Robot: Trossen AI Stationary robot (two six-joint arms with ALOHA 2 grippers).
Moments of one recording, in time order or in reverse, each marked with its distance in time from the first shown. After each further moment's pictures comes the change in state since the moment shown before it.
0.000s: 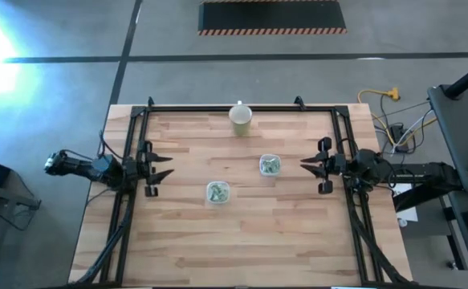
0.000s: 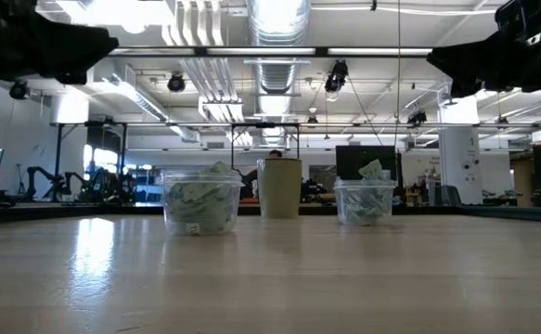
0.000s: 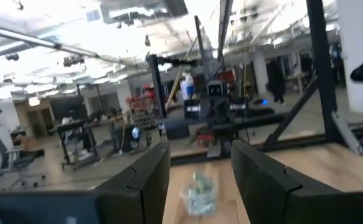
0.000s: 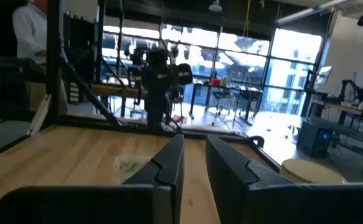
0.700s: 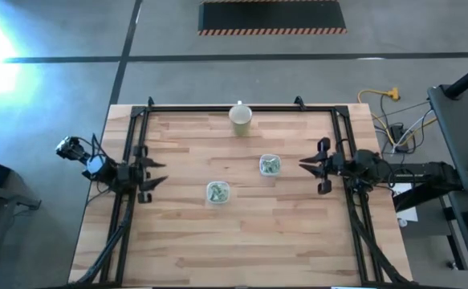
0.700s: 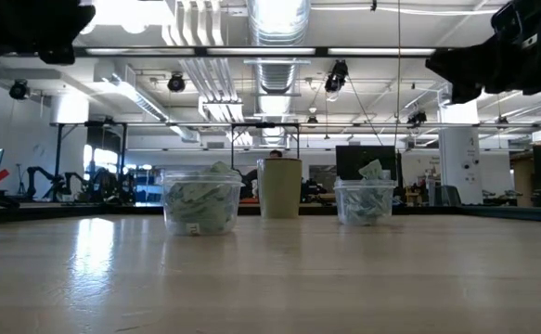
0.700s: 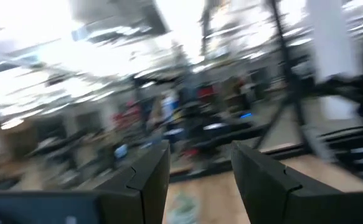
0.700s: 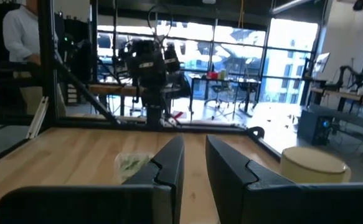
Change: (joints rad) left arm -0.305 0.000 0.027 0.053 -0.219 0.133; right arm 0.009 0.000 0.000 -0.033 0.035 0.054
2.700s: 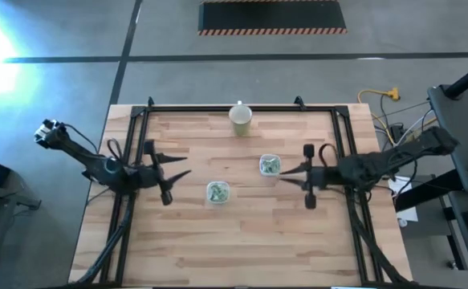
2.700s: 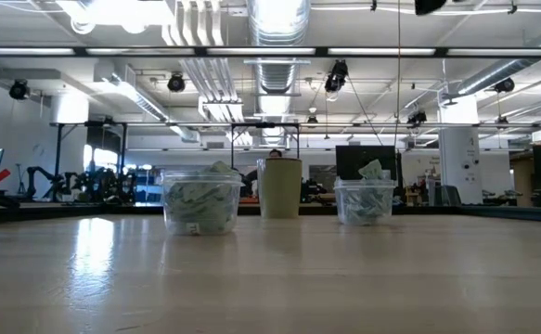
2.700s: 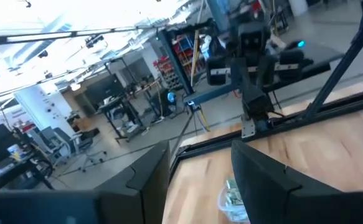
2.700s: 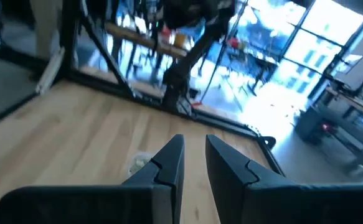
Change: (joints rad) left arm -0.002 0.739 0.610 -0.057 -0.270 0.081; right arm 0.410 0.647 0.610 -0.229 0.360 -0.224
